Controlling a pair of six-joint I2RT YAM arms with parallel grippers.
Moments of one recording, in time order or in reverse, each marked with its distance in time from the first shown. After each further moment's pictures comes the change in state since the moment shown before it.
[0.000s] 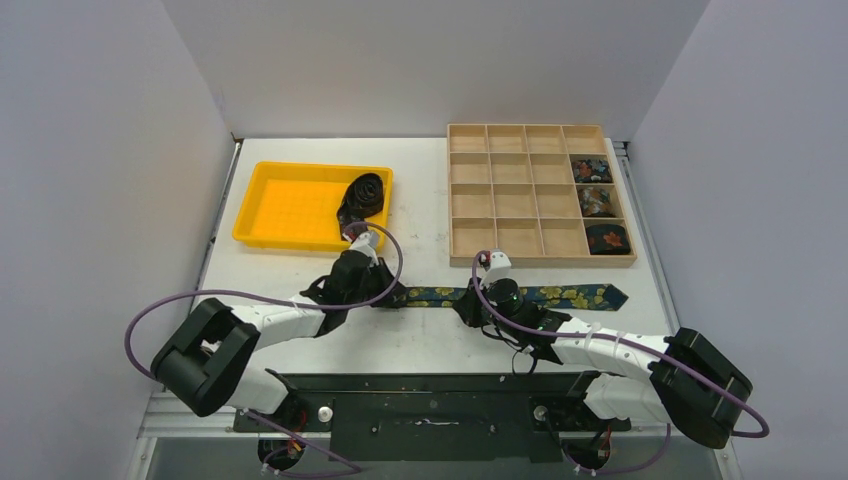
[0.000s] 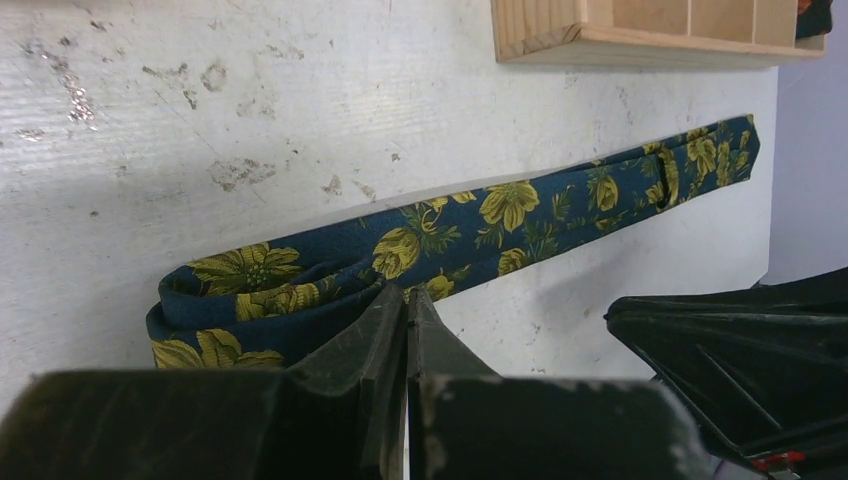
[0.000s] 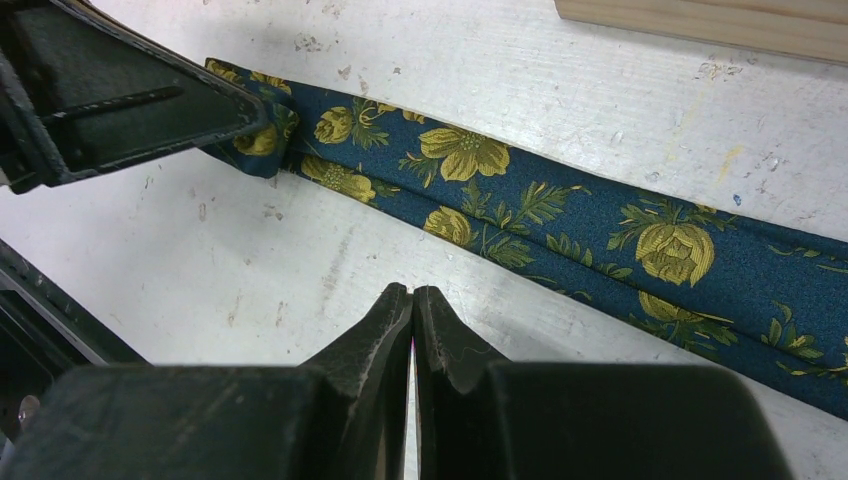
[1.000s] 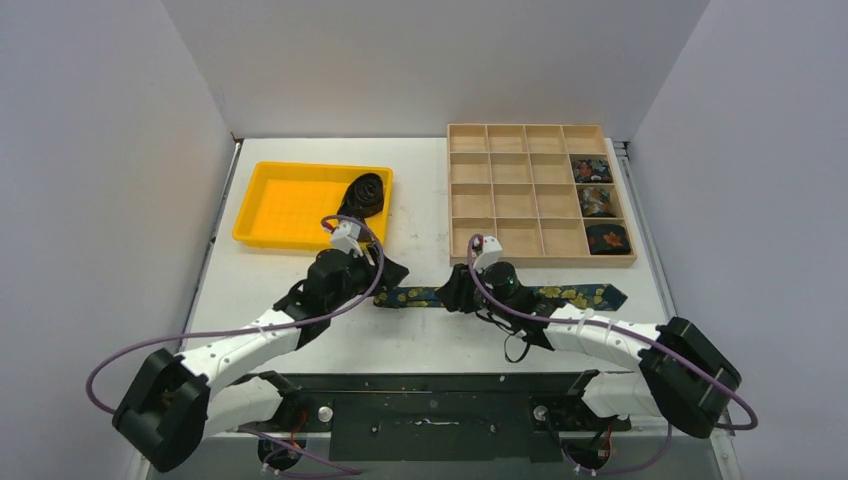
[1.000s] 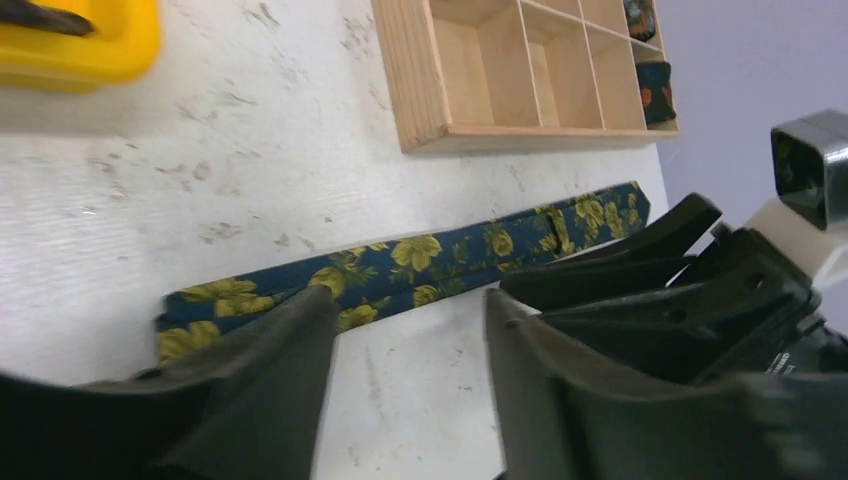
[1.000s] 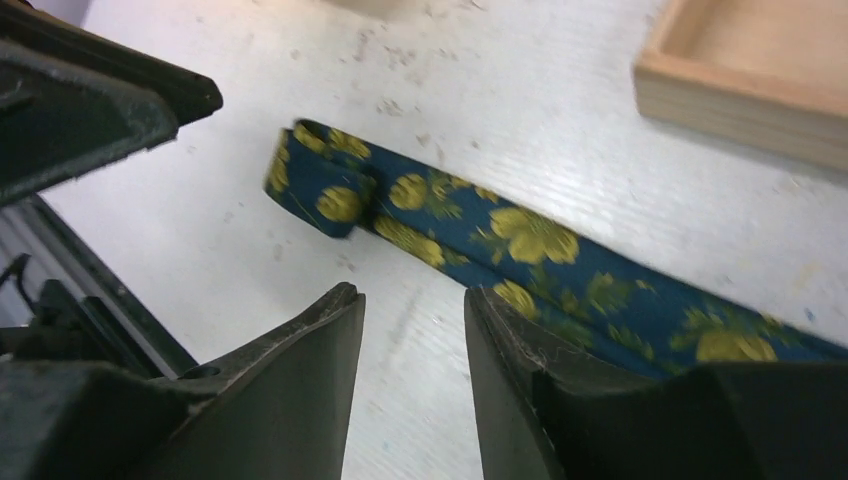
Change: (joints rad) left arm 0.001 -0.212 0.002 -0.032 -0.025 -0.002; right arm -0.033 0.039 0.067 0.028 -0.083 -0.027
